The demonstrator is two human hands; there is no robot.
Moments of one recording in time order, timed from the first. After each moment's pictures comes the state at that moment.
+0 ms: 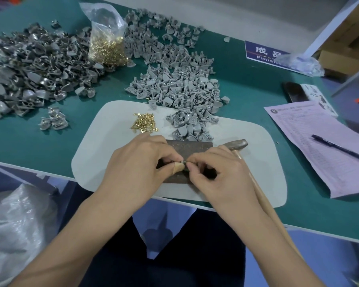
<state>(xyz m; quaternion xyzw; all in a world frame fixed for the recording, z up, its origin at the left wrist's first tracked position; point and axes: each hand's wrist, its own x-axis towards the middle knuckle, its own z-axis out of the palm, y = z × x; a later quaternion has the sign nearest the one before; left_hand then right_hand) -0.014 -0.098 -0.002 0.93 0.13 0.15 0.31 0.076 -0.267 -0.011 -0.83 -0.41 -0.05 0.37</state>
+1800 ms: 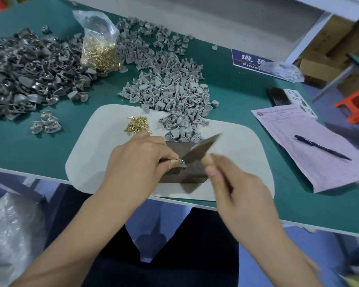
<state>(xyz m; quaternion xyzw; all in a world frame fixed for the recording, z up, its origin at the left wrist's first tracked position) -0.008 -0.100 -0.010 0.94 0.09 0.21 0.24 0.043 -0.309 0.021 -0.92 -0.29 -0.03 0.27</state>
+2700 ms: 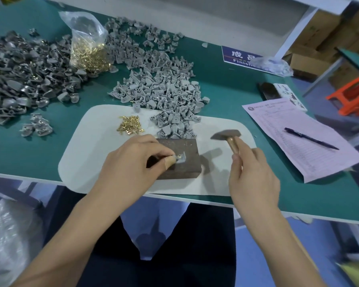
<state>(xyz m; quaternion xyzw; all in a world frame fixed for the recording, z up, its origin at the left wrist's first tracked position) -0.013 -0.102 -0.015 0.92 0.08 0.19 0.34 0.079 -0.327 -0.007 -0.98 -0.12 -0.10 0.15</state>
